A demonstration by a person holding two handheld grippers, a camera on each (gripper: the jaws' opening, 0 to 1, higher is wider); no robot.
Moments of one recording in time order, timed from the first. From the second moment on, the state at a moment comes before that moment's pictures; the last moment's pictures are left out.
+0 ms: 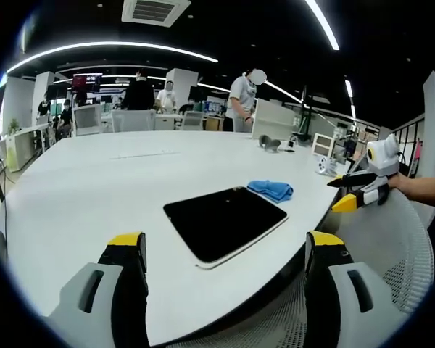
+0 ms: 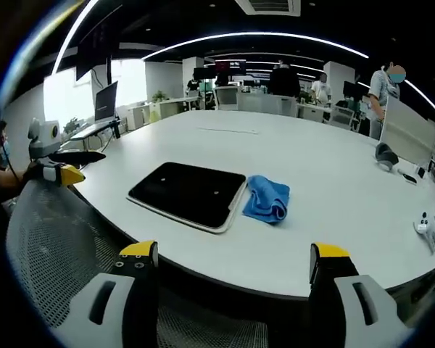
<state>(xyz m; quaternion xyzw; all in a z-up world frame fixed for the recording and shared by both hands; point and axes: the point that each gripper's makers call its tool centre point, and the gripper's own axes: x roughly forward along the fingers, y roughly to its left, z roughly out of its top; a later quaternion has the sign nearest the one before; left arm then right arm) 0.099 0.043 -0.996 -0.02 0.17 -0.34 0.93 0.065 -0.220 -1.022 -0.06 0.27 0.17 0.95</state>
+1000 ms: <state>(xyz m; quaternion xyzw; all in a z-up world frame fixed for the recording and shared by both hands) 0.097 0.048 -0.997 -0.02 0.17 -0.34 0.92 0.059 -0.221 -1.022 -0.05 0.27 0.16 0.95</state>
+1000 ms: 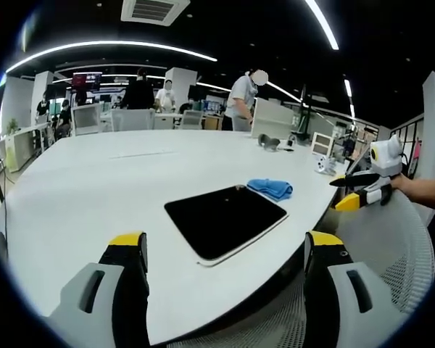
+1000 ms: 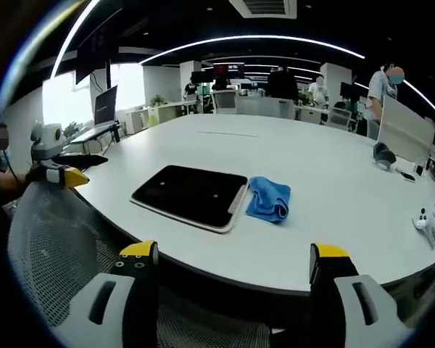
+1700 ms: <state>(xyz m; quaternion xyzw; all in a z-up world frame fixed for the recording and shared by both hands) 0.097 0.048 -0.994 -0.02 0.17 -0.34 0.92 0.058 -0.217 -1.021 -0.04 0.27 0.17 0.95</state>
